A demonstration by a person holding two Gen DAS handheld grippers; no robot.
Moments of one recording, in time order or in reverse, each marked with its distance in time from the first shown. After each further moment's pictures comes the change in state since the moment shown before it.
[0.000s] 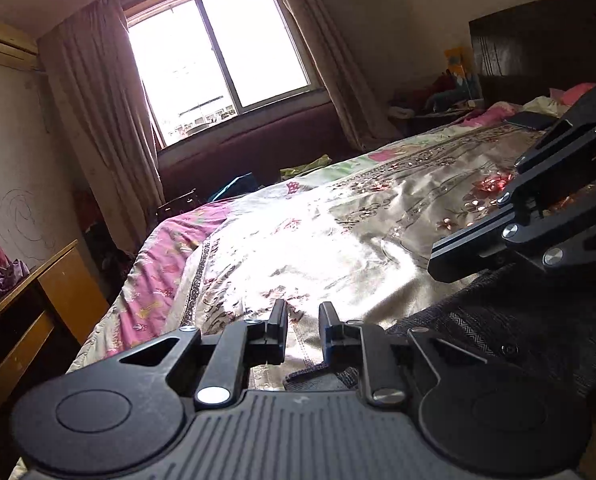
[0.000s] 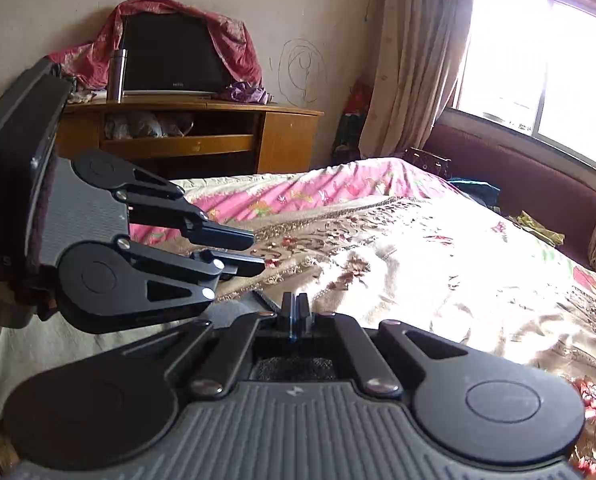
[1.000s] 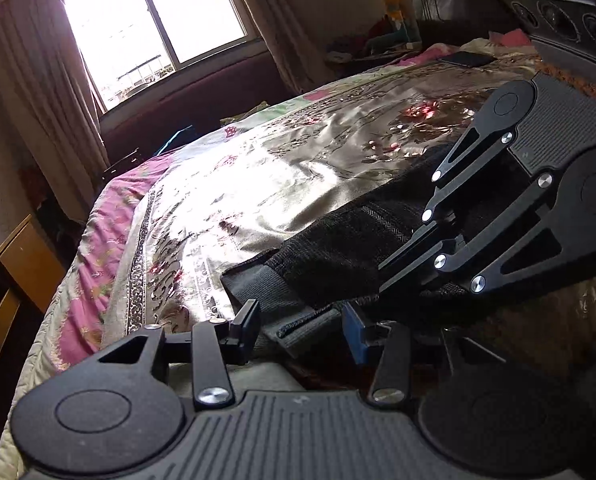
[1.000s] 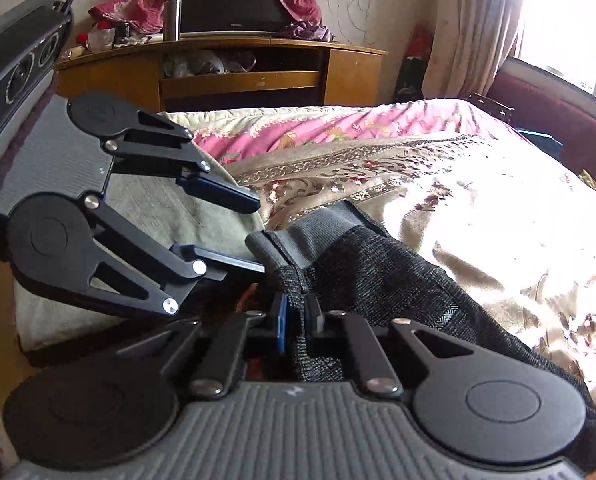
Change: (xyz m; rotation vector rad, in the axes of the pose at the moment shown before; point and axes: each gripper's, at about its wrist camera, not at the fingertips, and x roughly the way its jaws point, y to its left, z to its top) left arm -0.046 -0.026 -0.041 0.111 0.171 -0.183; right arm 0.014 0.028 -0.045 -0.032 0.193 0.191
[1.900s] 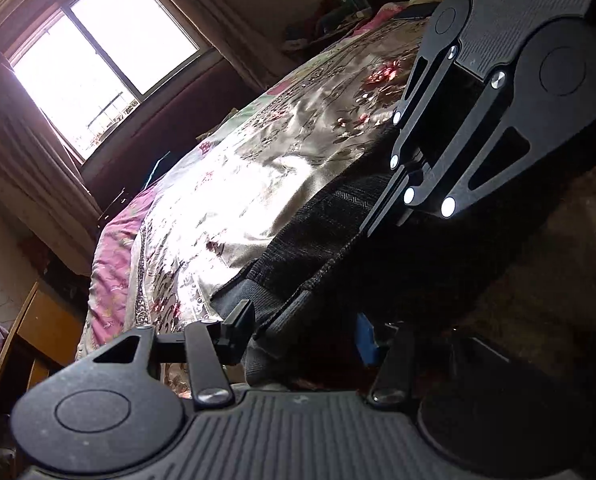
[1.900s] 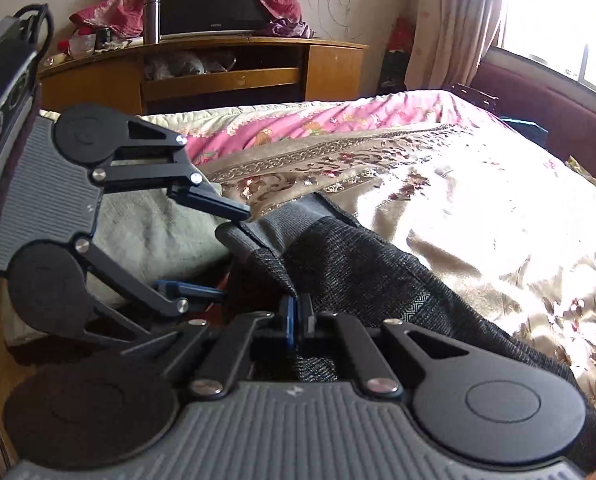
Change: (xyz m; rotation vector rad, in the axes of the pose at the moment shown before) left arm 0.022 -0.033 0.006 0.271 0.027 0.052; right arm -0.010 -0.014 -0.006 0.034 0.001 -0.038
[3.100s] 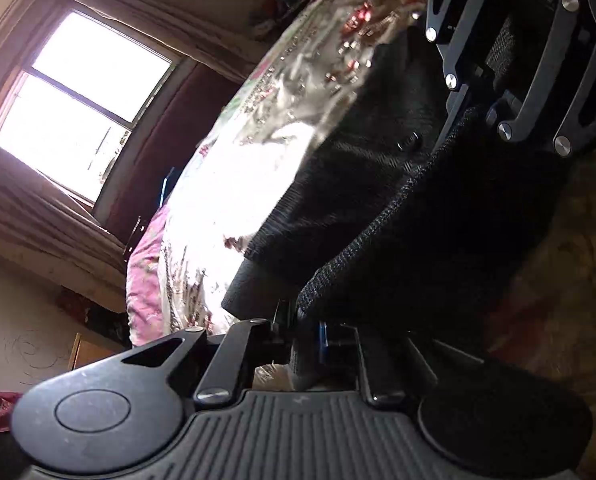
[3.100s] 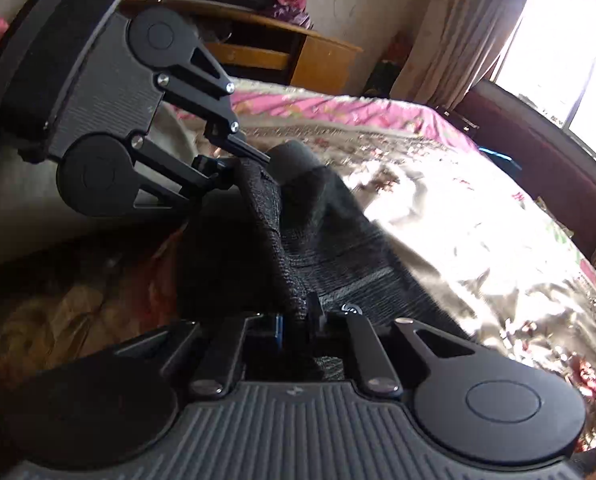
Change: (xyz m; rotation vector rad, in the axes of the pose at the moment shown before) left arm 0.050 -0.014 -0.023 0.260 0.093 0.083; right arm 0.029 0.019 -0.039 -0.193 0.068 -0.147
